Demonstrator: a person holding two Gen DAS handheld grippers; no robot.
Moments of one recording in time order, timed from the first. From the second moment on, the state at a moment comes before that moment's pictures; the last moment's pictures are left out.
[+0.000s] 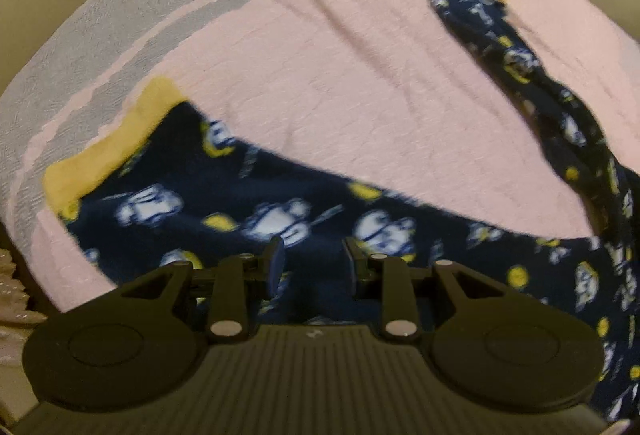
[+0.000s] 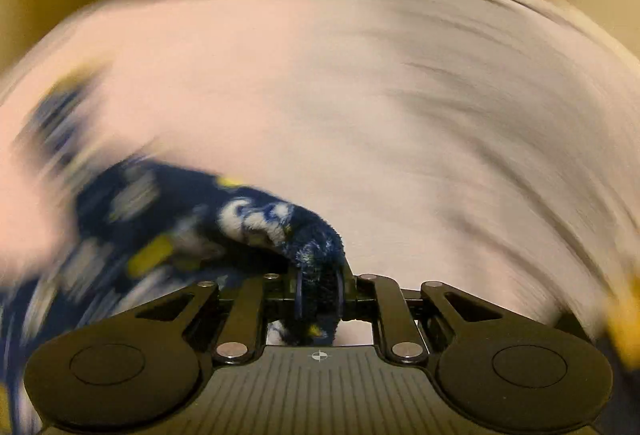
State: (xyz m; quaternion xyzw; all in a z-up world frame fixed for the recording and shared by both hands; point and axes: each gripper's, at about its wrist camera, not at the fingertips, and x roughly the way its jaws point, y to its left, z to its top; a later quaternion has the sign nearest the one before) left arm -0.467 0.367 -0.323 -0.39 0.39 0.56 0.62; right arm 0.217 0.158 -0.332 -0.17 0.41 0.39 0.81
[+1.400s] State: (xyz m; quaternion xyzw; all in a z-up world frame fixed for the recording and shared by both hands) left arm -0.462 0.663 -0.357 -0.27 0.22 0.54 0.77; right arm 0.192 0.156 -0.381 -0.03 0.51 0.27 0.82
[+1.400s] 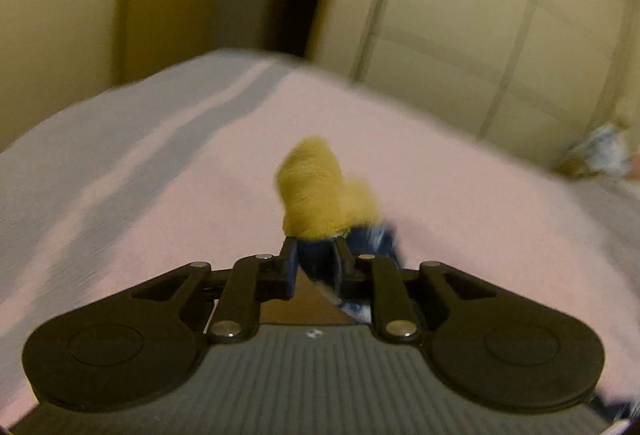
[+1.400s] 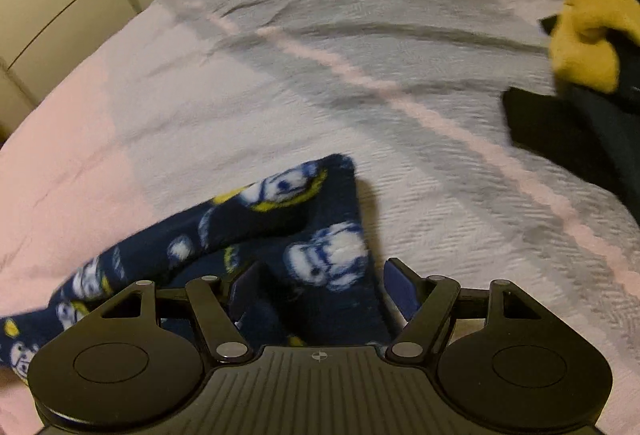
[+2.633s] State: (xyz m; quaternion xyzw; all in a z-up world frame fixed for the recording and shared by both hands) left arm -0.355 0.749 -0.455 -0.39 0.37 0.51 0.67; right arm 0.120 0.381 -0.425 -0.32 0.38 0.64 0.59
